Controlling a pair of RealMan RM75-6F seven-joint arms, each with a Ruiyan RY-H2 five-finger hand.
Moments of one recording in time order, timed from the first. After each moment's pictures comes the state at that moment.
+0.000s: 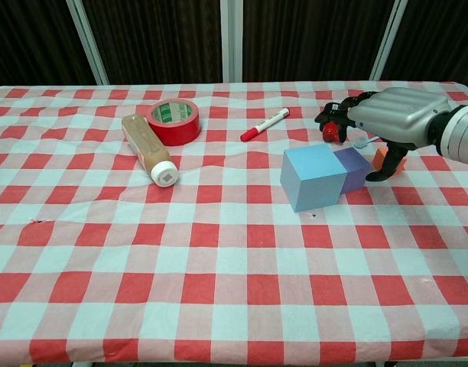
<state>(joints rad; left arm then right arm) -0.12 -1.21 -0.03 -1.39 1.58 1.55 -0.09 0.75 -1.50 0.11 -1.37 -1.19 0.84 -0.55</state>
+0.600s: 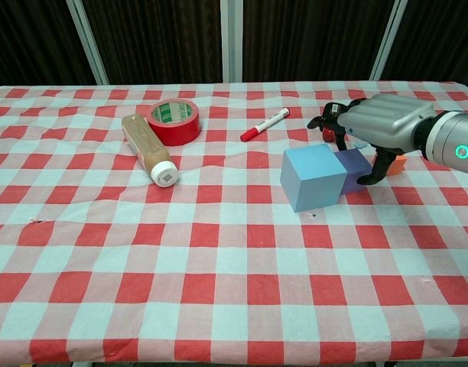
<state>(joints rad) -0.12 -1.20 -0.02 -1.39 1.56 1.52 -0.12 0.77 -1.53 0.10 -1.34 -1.15 0.83 -0.58</state>
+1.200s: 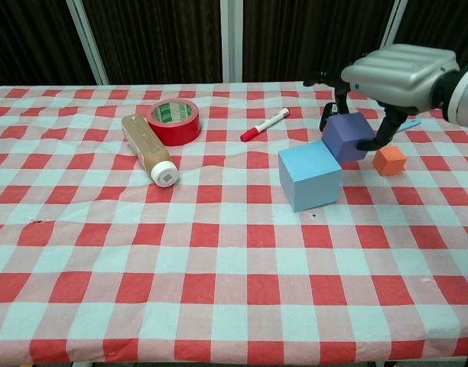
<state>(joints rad) -0.12 -1.20 -0.03 -1.38 1.56 1.52 -0.13 0.78 -1.37 0.13 -1.59 -1.16 0.92 -0.65</state>
